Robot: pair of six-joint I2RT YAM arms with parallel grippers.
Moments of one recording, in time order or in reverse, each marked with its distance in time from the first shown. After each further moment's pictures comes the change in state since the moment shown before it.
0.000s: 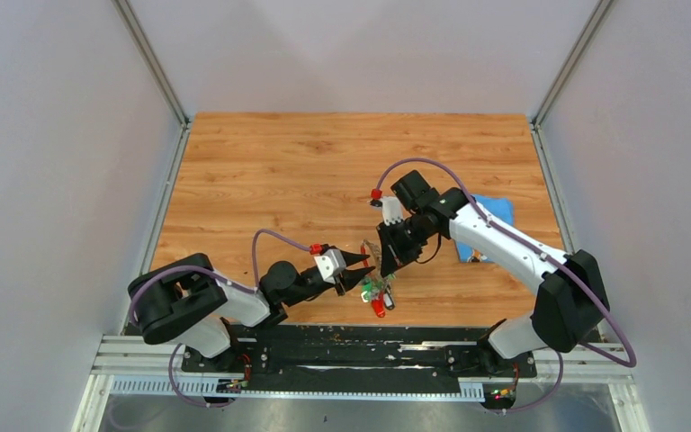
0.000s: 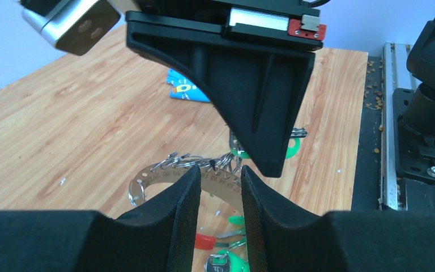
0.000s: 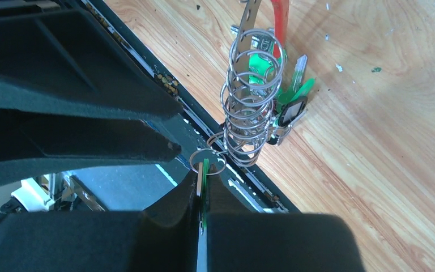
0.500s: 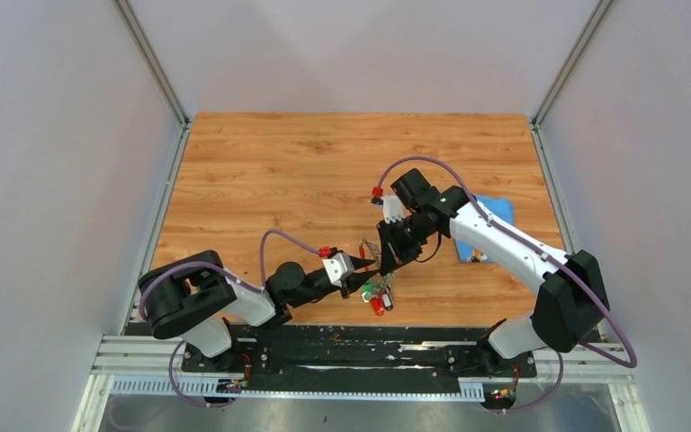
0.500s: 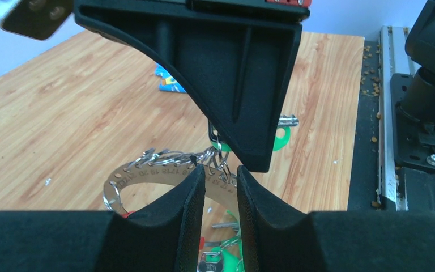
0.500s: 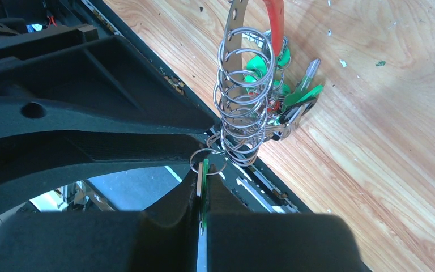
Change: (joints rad) left arm -0.033 0.049 0.031 -0.010 -0.003 0.028; right arm 0.000 0.004 0.025 -0.017 0.002 0.047
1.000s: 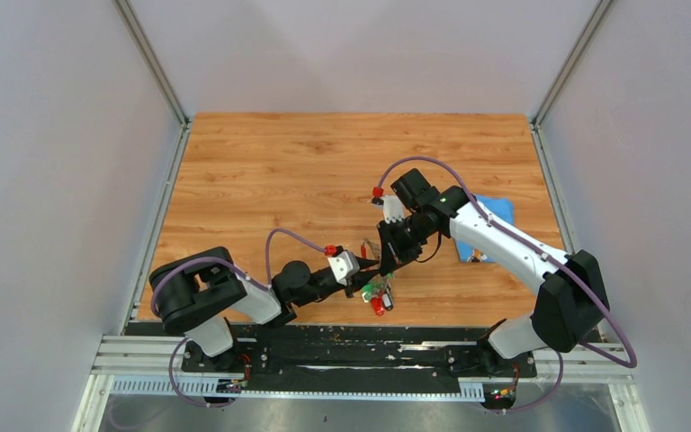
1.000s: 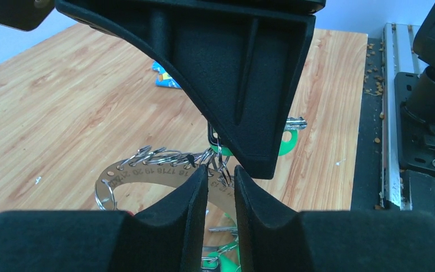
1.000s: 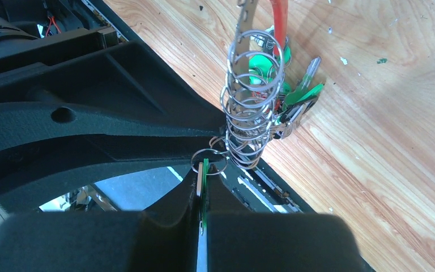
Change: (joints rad) left arm -0.009 0.067 0.032 0.014 -0.014 -0.012; right arm 0.000 0.000 0.000 -0.002 0.000 0.013
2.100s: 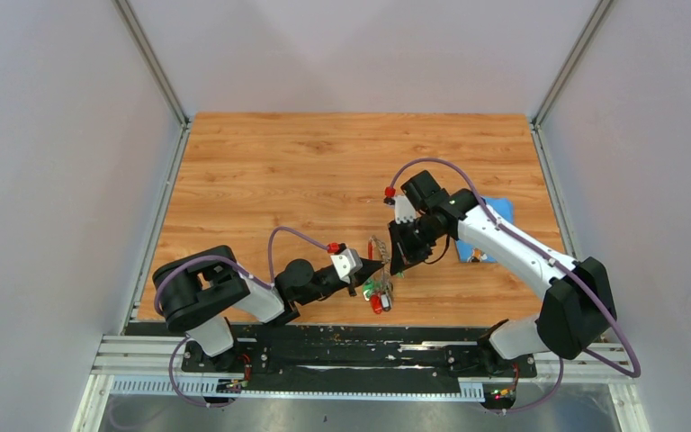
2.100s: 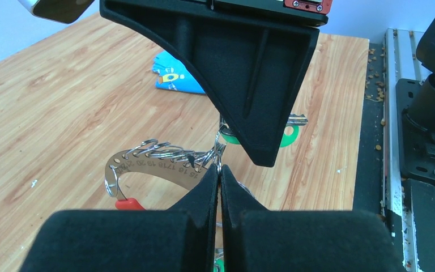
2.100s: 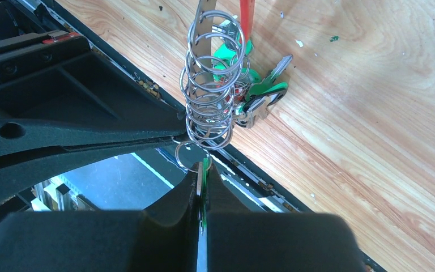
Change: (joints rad) left arm -0.002 0.024 0.031 -0.005 -0.010 -0.016; right arm -0.048 -0.046 -0.051 -0.010 0.071 0.010
